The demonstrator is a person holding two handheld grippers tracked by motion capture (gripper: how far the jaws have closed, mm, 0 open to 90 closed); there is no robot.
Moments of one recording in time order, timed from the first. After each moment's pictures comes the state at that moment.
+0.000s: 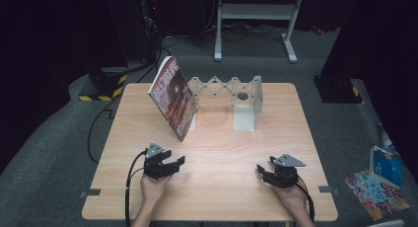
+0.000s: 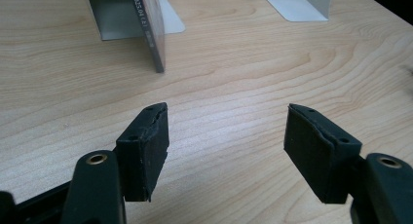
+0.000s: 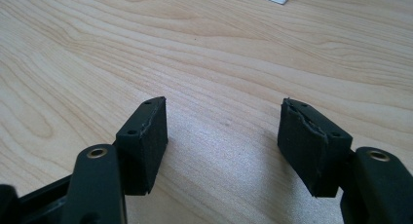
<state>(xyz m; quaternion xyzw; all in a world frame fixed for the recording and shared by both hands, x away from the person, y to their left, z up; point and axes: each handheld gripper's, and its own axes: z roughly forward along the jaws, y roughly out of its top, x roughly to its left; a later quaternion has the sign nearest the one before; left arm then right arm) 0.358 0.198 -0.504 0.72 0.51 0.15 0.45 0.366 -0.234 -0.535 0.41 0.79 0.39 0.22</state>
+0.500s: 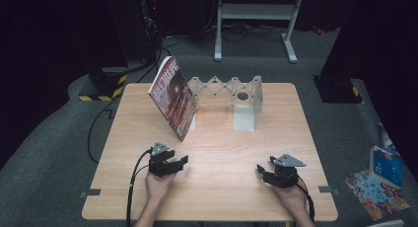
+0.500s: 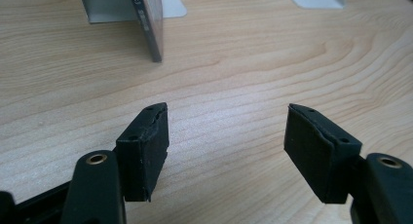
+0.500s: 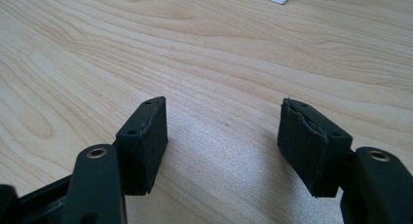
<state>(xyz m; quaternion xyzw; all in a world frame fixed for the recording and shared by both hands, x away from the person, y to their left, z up) 0.371 0.185 -0.521 0.73 0.51 0.16 0.42 0.366 -0.234 -0.535 0.41 0.79 0.39 0.22</state>
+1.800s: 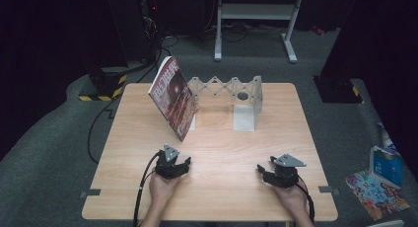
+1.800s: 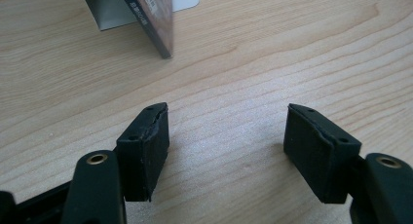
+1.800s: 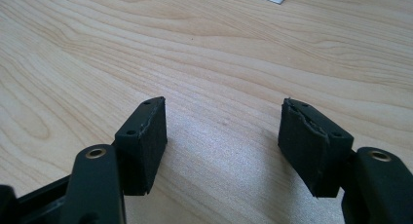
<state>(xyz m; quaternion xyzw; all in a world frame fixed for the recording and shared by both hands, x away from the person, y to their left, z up) 0.369 0.165 -0.533 0.75 0.49 0.25 0.37 0.365 -0.234 -0.535 0.42 0.79 0.39 0.22</state>
